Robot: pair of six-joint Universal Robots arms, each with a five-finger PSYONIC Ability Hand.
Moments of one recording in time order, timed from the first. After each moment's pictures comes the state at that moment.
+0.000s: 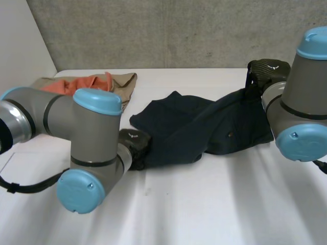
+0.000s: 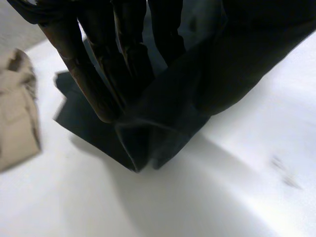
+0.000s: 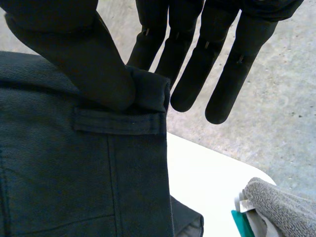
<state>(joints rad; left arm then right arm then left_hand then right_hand) 4.05 -2.22 -1.20 2.85 -1.71 3.30 1.99 -1.07 1.12 0.09 1.79 3.07 1.14 1.12 1.11 1.12 0.94 1.09 1.17 1.18 1.19 1.01</state>
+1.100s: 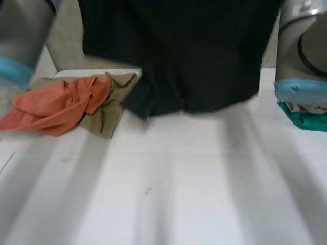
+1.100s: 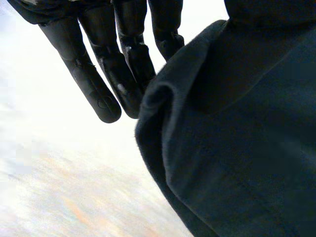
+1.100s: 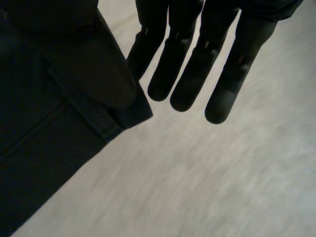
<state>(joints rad) 4.22 -1.93 -0.70 3.19 -1.54 3.64 2.02 -1.17 0.95 -0.45 1.80 2.56 1.15 1.19 1.19 1.20 0.99 1.09 1.17 1.18 1.20 1.01</state>
